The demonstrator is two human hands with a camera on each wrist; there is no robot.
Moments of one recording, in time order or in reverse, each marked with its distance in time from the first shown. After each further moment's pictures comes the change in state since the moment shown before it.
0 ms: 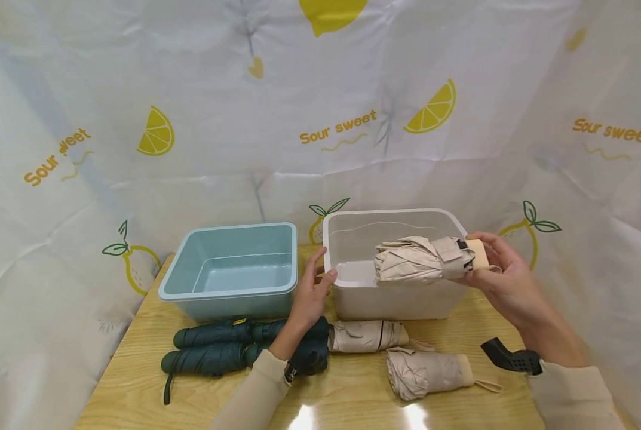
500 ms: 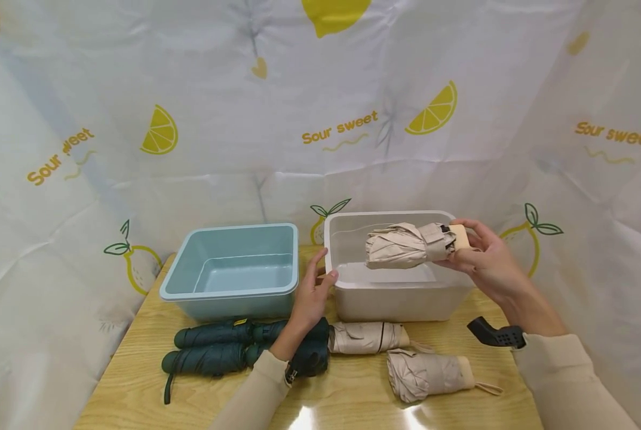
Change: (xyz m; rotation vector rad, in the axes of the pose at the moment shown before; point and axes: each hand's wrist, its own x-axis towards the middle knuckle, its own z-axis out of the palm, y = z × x) left_hand -0.001 -0.001 0.001 -0.001 0.003 0.007; right_hand 0.036 0.003 -0.003 0.006 0.080 0.109
